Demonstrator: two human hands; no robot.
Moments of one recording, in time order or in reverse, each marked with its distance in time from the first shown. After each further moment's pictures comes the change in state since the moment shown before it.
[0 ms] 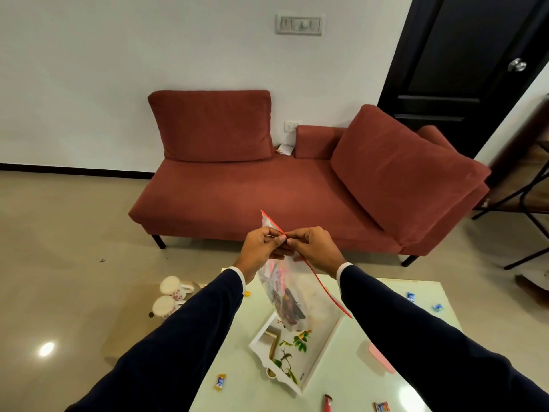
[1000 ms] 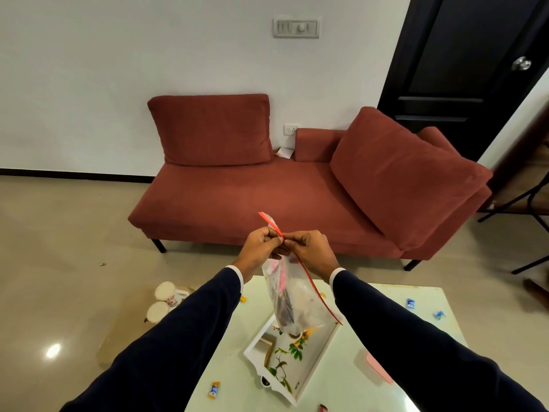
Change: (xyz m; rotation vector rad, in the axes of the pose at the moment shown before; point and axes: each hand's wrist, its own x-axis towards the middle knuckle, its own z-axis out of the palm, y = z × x) left_hand 0.025 0.007 0.025 0.128 0.003 0.009; right_hand 0.010 0.016 -0.017 0.072 0.062 -0.016
